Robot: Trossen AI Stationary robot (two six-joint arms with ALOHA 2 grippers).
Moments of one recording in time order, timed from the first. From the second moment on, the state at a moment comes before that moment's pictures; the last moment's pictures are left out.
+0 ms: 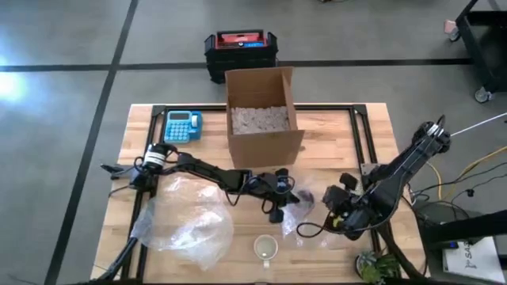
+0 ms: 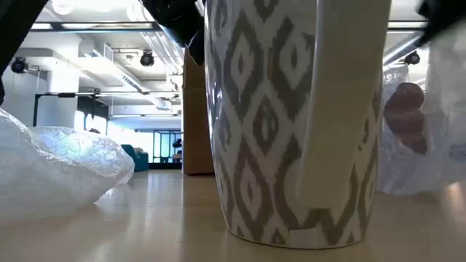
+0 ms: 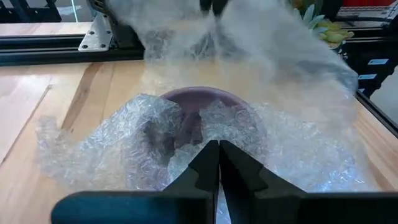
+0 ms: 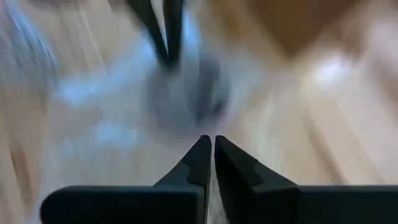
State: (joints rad) left arm -0.14 2.09 1.37 0.31 0.03 -0.04; right arm 0.75 1.38 1.07 -1.03 0.67 1.03
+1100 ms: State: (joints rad) left arm -0.14 2.07 1.37 0.29 0.03 -0.04; right arm 0.64 1.45 1.09 -1.10 0.13 1.12
